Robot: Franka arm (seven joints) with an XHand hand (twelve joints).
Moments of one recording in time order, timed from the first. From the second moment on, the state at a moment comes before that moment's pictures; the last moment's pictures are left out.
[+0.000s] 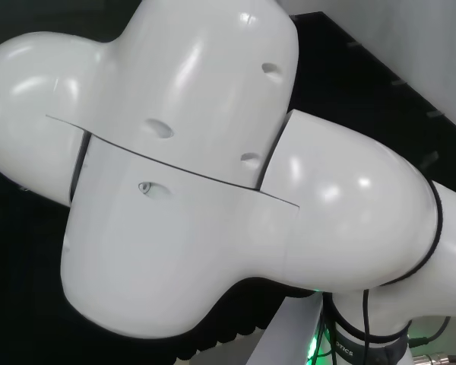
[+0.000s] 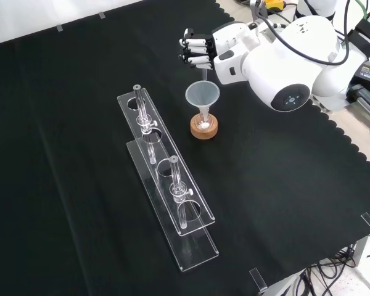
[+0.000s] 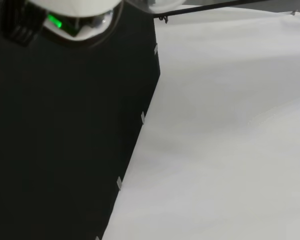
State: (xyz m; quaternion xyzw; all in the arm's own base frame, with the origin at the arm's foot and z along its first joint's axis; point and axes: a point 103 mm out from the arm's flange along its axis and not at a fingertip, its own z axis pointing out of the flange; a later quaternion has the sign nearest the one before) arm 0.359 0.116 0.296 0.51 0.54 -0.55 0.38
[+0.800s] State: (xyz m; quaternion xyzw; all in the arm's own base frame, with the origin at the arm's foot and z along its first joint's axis) arm 0.358 0.117 0.293 0.49 0.54 -0.55 0.41
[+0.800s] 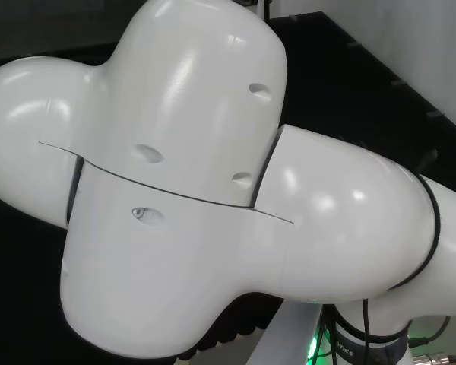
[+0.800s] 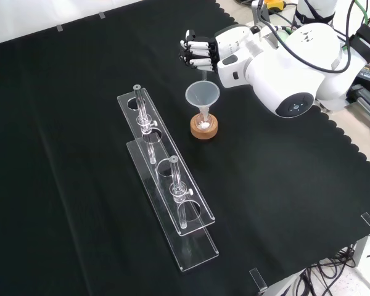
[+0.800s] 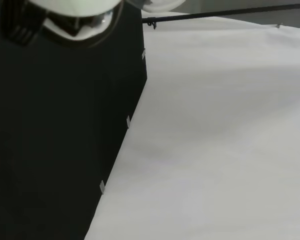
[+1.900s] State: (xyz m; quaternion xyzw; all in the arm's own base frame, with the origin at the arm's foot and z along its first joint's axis) arm 0.357 0.109 0.305 0.53 0.60 -0.48 0.36
